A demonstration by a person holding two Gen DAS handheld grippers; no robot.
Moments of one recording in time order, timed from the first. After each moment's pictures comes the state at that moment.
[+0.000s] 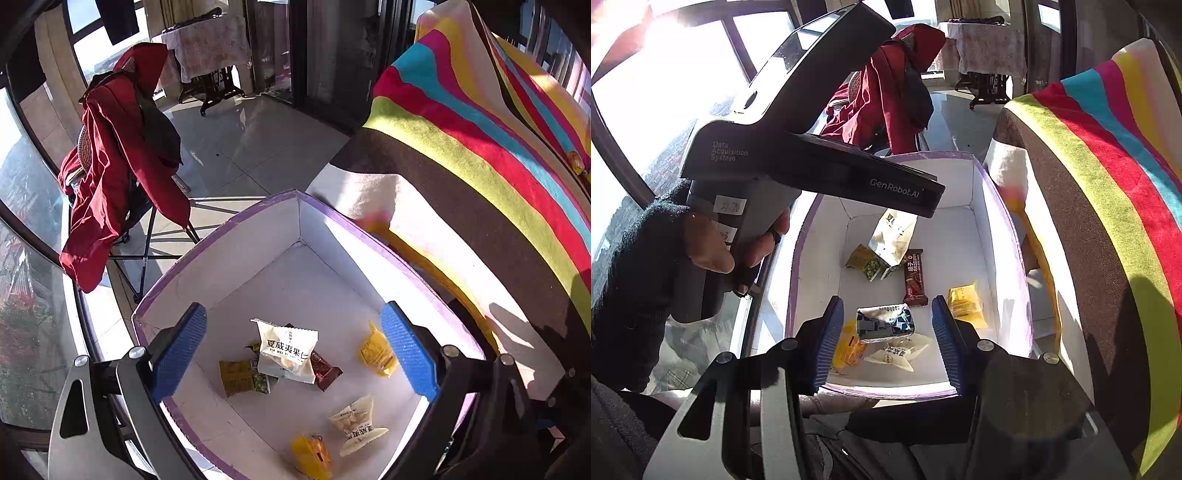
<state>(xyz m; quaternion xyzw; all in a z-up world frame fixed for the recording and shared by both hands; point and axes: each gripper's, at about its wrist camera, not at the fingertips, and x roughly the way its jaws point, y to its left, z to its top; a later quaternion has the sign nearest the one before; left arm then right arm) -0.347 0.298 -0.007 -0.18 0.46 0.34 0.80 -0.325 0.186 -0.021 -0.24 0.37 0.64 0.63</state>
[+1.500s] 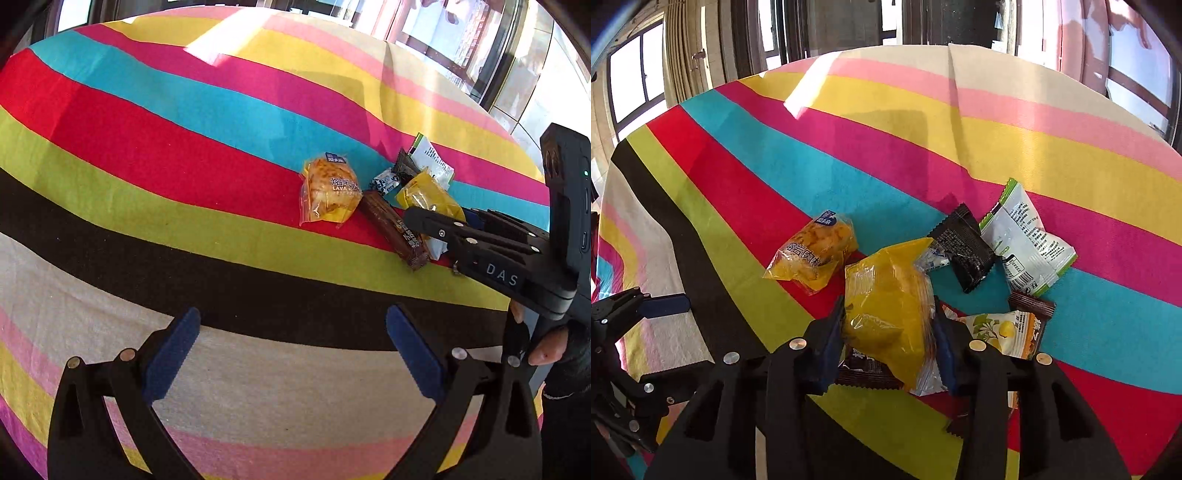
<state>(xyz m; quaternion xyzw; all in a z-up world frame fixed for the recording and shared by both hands) 0.111 0.056 0.025 -0.13 0.42 -0.02 0.90 0.160 -0.059 0.023 -0.10 0.36 0.29 0.88</state>
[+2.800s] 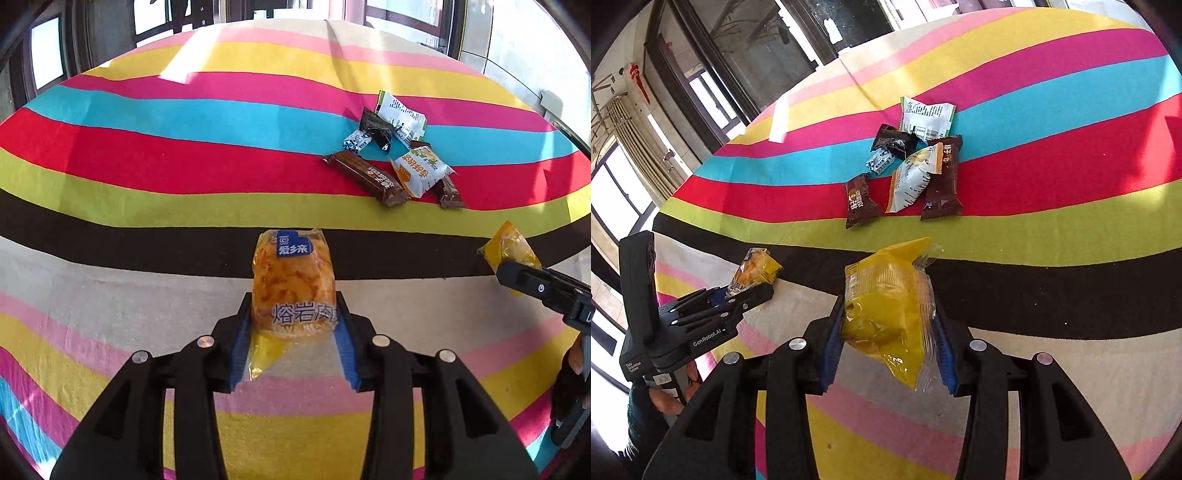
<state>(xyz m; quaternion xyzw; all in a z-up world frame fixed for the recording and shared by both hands) 0.051 0.023 0.031 -0.01 0.43 -0.01 0.90 0.064 -0.158 -0.005 0.12 0.42 0.26 0.86</state>
